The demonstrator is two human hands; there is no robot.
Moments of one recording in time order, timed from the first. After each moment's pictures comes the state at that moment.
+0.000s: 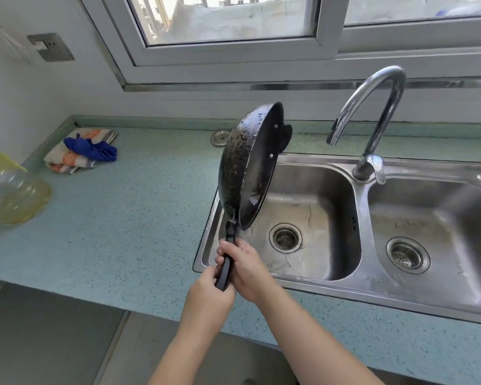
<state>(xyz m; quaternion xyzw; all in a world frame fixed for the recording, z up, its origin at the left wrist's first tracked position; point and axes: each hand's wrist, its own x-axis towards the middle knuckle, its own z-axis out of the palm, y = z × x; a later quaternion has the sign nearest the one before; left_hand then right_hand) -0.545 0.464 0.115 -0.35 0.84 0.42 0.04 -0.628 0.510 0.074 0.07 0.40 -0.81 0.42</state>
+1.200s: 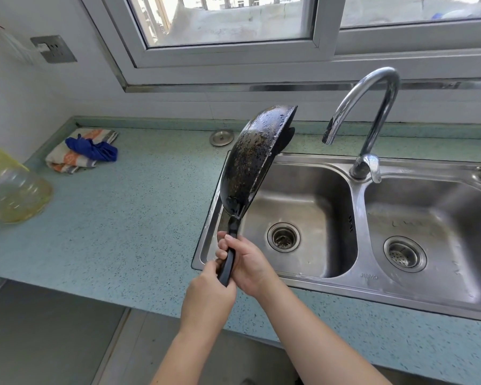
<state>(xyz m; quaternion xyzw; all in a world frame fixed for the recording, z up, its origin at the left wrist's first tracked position) -0.545 0.473 0.118 -0.34 0.88 0.33 0.02 -0.631 0.519 0.073 0.08 0.28 -0.84 0.45</state>
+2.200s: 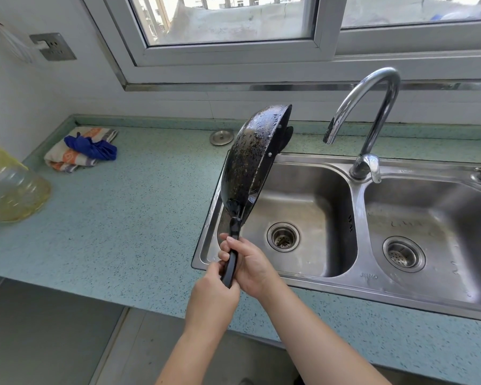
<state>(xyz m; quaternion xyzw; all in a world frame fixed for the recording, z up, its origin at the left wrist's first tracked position) -0.543 0.477 0.110 -0.35 0.86 0.36 0.02 -0.628 0.523 0.076 0.09 0.30 -0.84 0.45</state>
